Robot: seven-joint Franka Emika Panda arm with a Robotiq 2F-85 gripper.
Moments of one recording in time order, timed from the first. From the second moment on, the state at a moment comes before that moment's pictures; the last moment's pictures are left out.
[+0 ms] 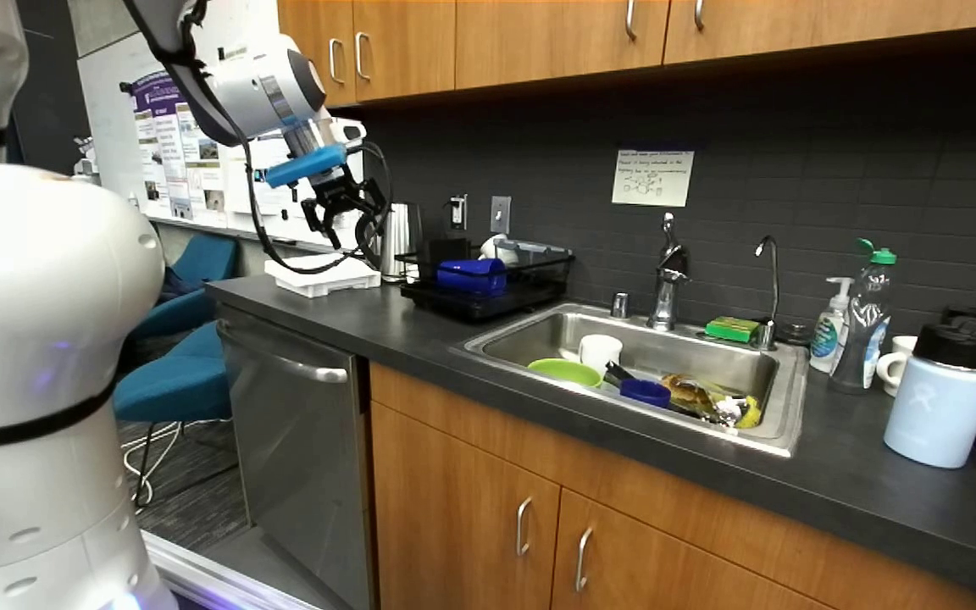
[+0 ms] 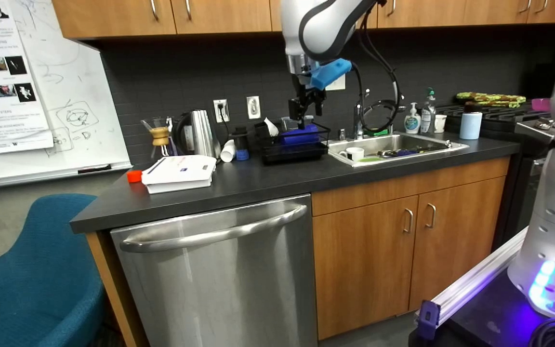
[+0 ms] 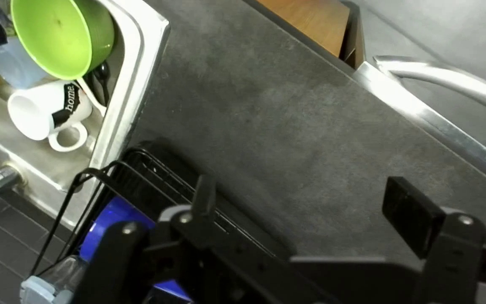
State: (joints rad) arm 0.08 -0.02 0.20 -2.15 -0.45 2.28 0.28
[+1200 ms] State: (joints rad) arm 0.09 0.03 0.13 -2.02 -0.64 2.28 -0.11
